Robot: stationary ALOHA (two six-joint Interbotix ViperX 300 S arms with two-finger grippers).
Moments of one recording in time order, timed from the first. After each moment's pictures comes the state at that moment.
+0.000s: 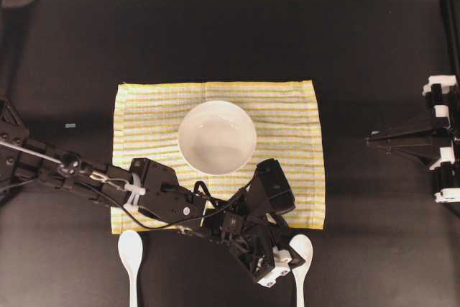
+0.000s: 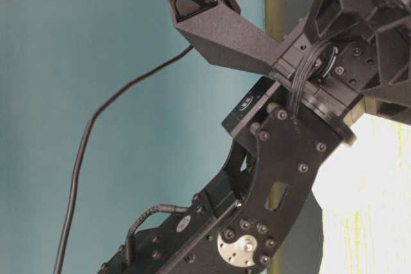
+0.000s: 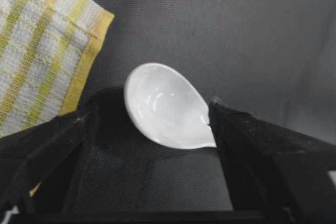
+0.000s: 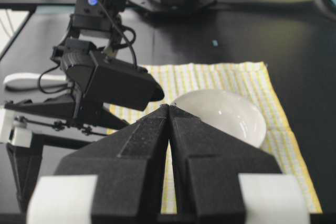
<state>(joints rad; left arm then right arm) -0.21 0.52 0.19 0.04 -0.10 -0.71 0.07 -0.99 1.25 0.01 -0.17 0.00</state>
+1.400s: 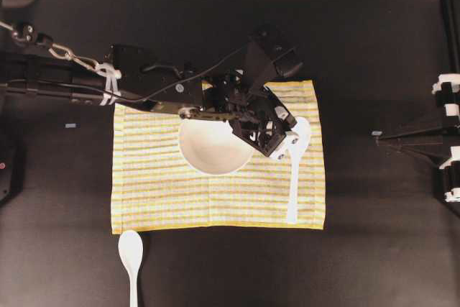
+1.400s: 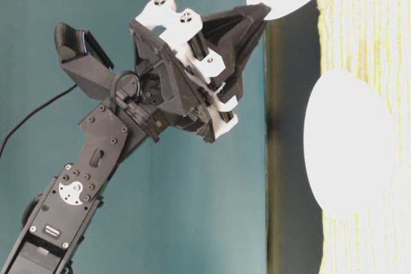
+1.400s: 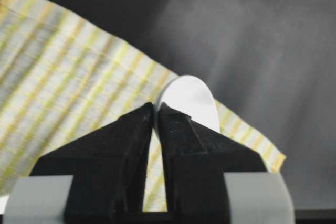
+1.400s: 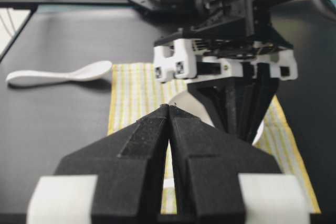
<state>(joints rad) 0.11 0.31 0.13 0.04 0.25 -0.55 0.07 -1.07 1.25 0.02 -0.09 0.00</state>
